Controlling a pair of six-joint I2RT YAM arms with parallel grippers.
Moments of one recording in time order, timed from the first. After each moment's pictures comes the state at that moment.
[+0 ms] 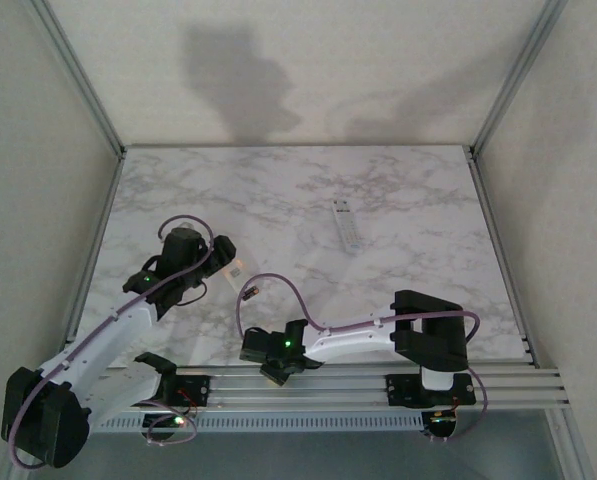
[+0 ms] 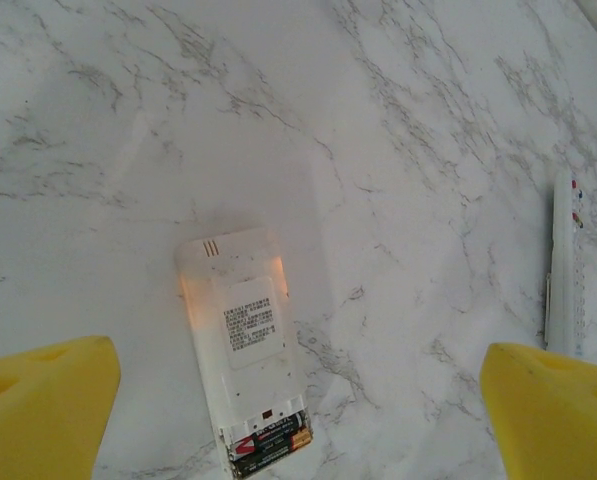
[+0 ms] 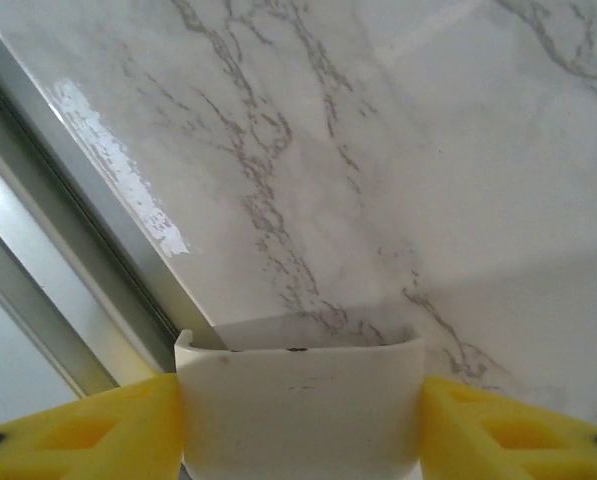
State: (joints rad) left arm -0.34 0.99 0.64 -0.40 -0.07 -0.90; right arm 1.49 1.81 1.08 -0.63 0.16 0.38
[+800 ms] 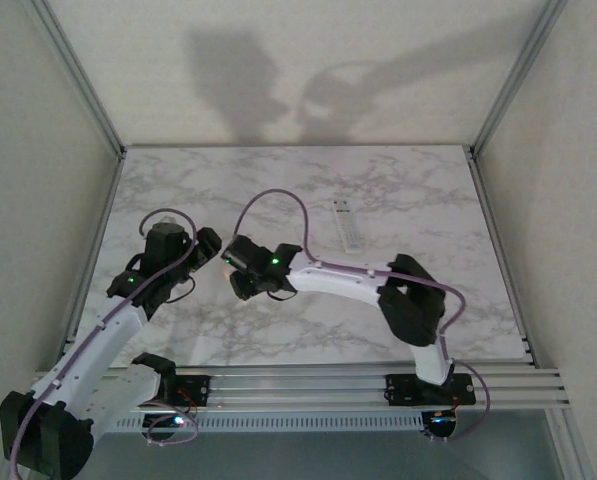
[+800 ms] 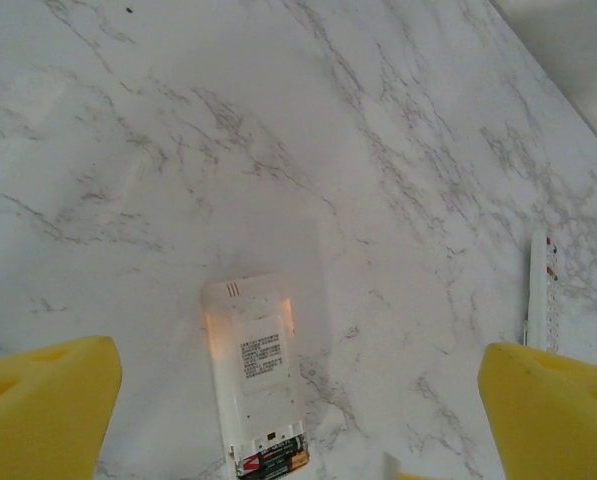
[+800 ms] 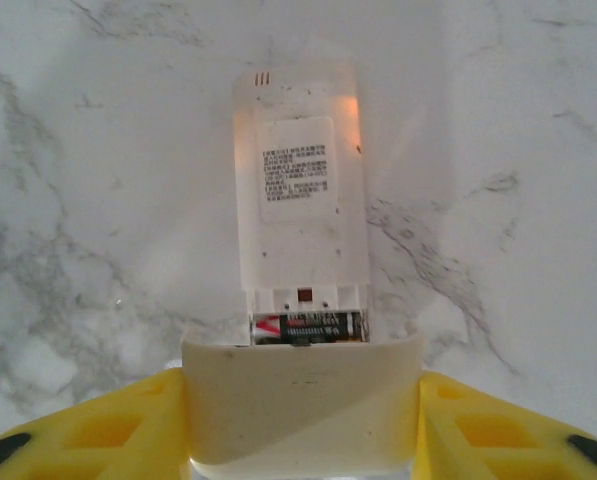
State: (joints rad) left arm -0.26 0.91 0.70 -0.50 -0.08 -0.89; right arm 1.15 2.00 1.56 -0.62 0.15 0.54
